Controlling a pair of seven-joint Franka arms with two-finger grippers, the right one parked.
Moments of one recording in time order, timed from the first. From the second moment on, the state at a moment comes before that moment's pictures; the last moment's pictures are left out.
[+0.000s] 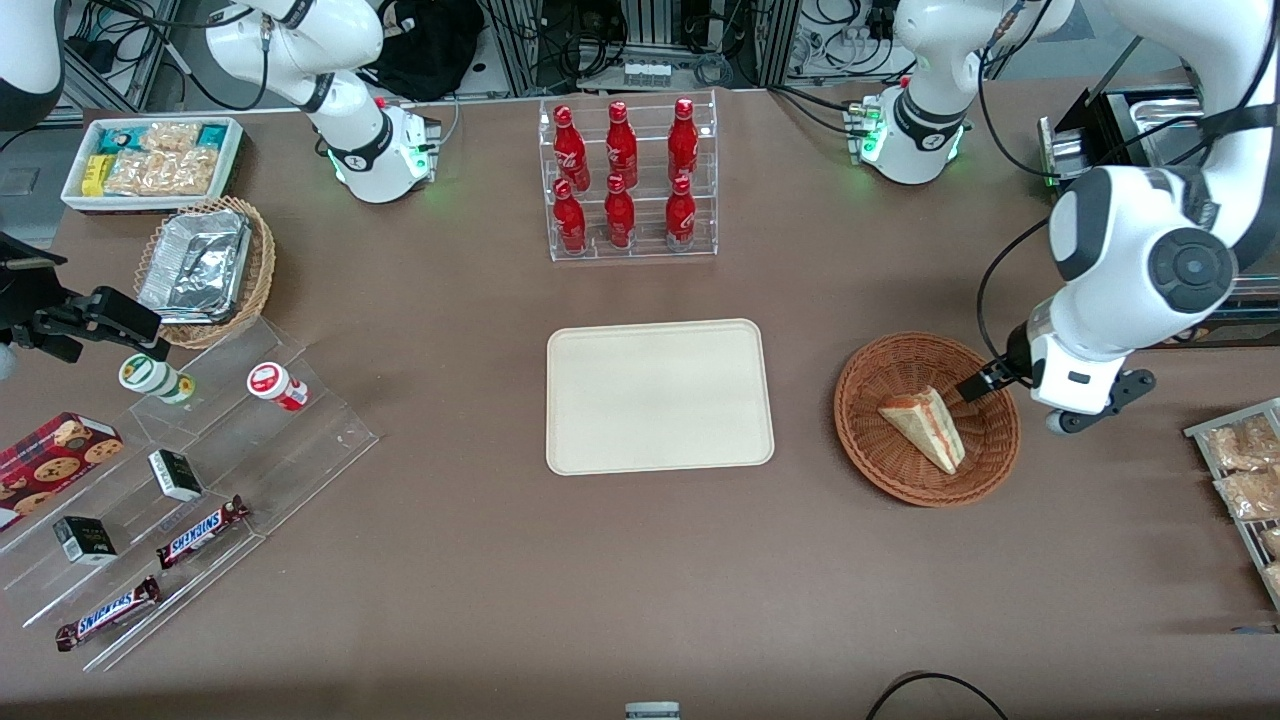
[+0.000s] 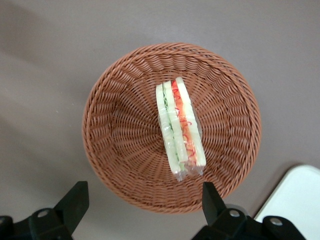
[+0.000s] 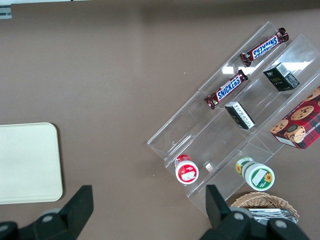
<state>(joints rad) 0.11 0.13 -0.22 -2.03 0.03 2.08 -0.66</state>
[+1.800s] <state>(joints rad) 0.11 0.31 -0.26 -2.06 0.03 2.28 -0.78</state>
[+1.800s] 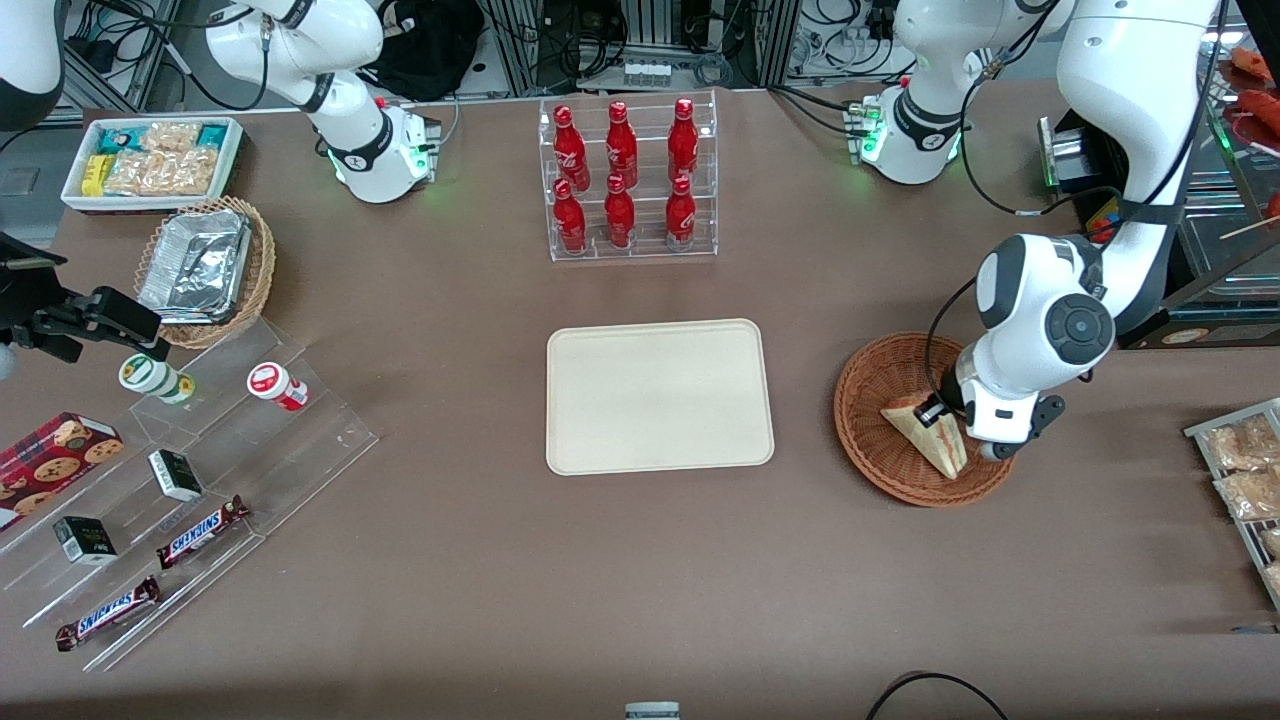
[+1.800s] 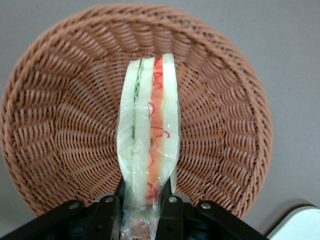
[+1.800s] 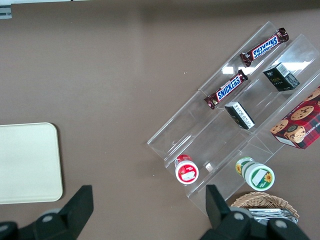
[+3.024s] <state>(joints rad) -0.40 0.53 -0.31 -1.55 0.03 1.91 -0.92</state>
